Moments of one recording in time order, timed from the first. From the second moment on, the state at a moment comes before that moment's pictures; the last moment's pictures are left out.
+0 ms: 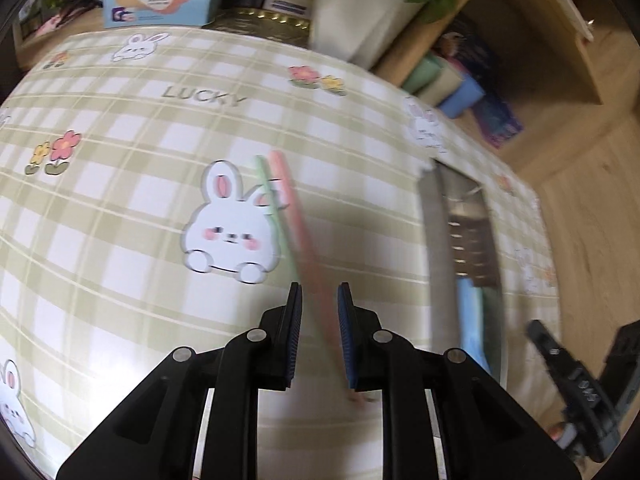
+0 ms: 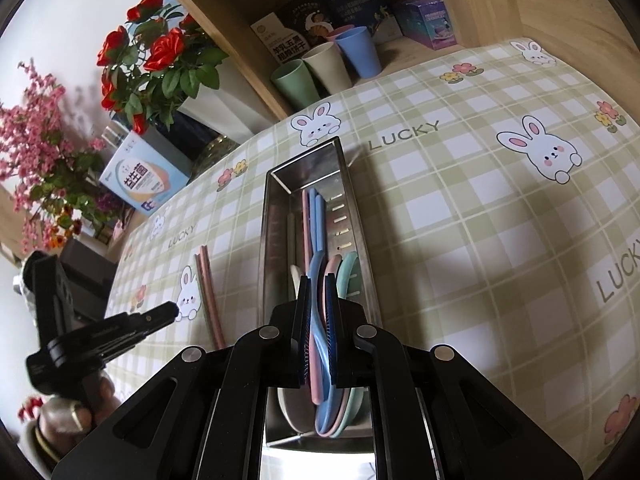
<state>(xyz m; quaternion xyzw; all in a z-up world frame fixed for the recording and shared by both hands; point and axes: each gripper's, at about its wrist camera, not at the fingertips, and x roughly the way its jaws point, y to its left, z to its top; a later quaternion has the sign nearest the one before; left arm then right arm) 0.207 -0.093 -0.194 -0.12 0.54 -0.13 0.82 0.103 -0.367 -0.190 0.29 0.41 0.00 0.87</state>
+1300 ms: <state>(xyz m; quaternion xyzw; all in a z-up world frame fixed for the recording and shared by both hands) 0.237 -0.116 -0.228 0.04 0.49 -0.08 0.87 0.104 -0.388 -0.207 0.31 0.41 -0.01 0.86</state>
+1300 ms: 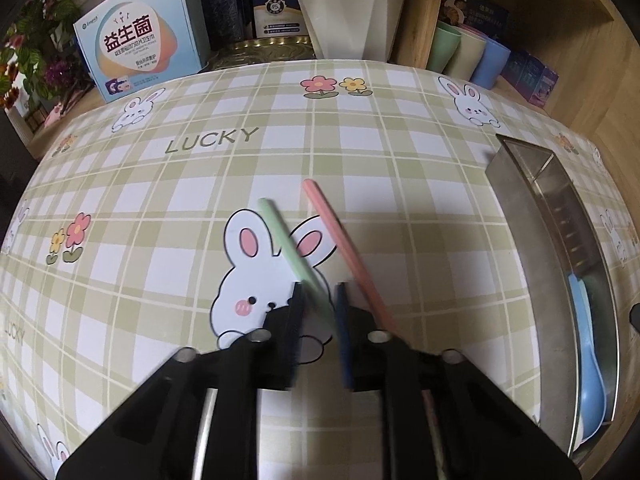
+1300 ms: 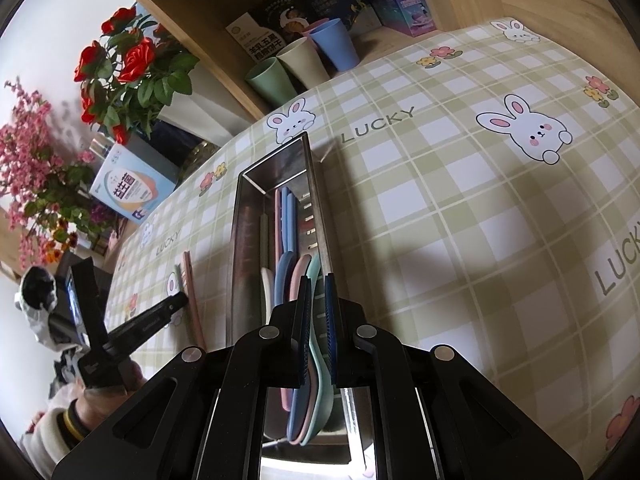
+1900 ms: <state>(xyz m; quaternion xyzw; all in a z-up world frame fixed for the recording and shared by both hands) 0.203 -0.076 -0.224 0.01 0.49 -0.09 0.87 0.101 -0.370 -0.198 0.27 0.41 -0.01 0.87</state>
